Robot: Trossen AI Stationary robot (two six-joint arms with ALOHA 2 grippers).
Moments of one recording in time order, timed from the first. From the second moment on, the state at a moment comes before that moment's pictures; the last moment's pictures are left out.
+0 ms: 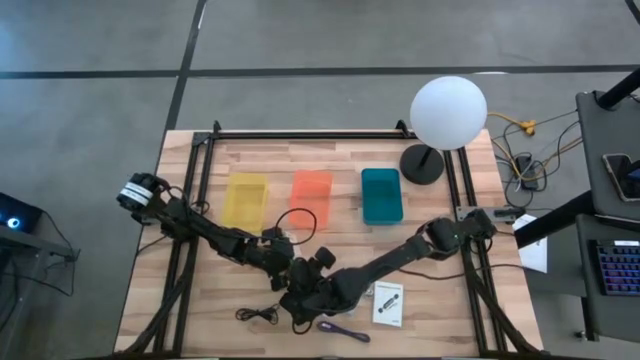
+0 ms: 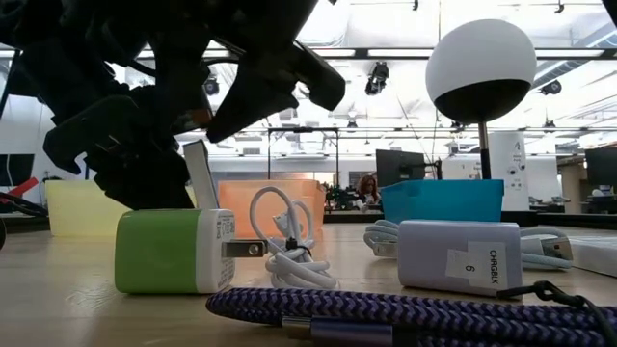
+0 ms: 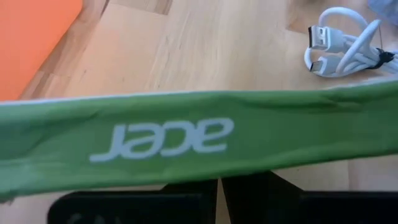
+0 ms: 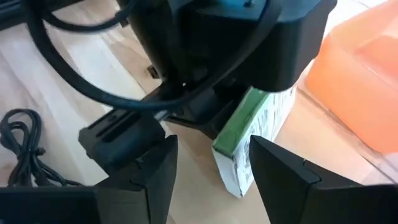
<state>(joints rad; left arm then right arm) -0.39 1.62 0.62 0.16 -0.29 -0.54 0.45 2.41 2.07 -0.72 0.73 0.94</state>
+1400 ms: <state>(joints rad) -0.46 1.53 0.52 0.16 -0.30 -0.51 0.38 2.40 2.01 -0.72 0.63 0.94</state>
